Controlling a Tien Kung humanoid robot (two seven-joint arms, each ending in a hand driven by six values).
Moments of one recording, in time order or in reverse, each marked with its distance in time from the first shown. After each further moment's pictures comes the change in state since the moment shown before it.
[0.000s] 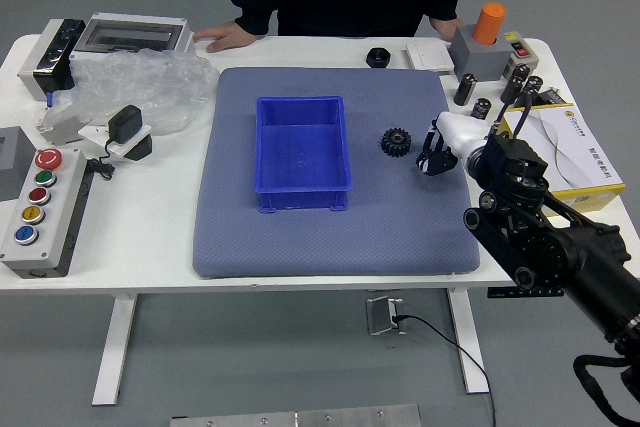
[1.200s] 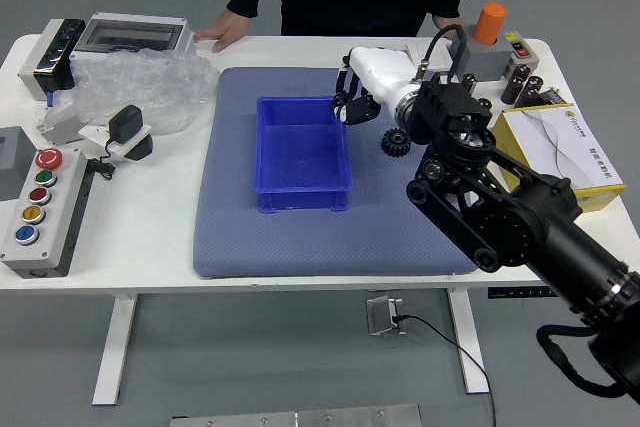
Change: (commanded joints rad) left arm 0.000 0.012 -0.019 0.000 0.027 0.000 0.003; right arm 0.138 0.120 -0.094 0.202 0.006 0.037 -0.035
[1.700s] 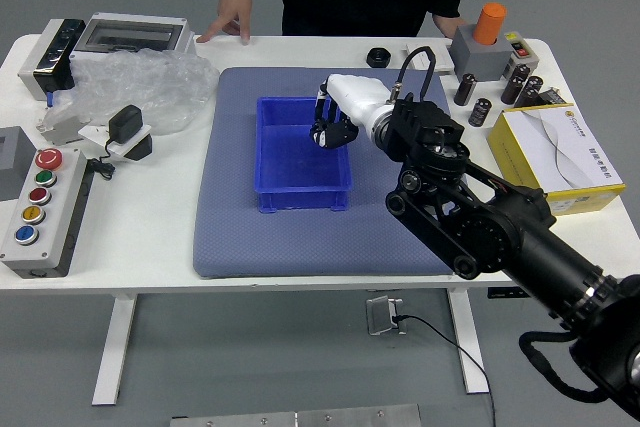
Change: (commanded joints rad) left arm 0.000 -0.002 -0.005 0.000 0.018 -0.003 0.005; right arm -0.002 0.036 -0.023 -0.074 0.061 0.034 0.010
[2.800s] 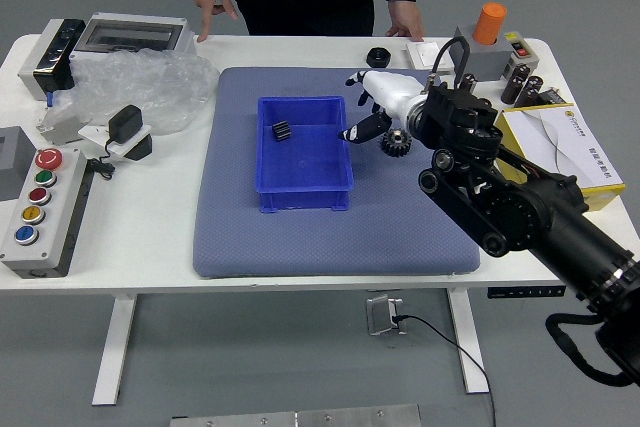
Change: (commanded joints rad) left arm -0.008 0.001 0.001 0.000 -0.012 0.003 -0.003; right arm 0.045 -0.106 0.003 -0.082 0.079 0.039 0.022
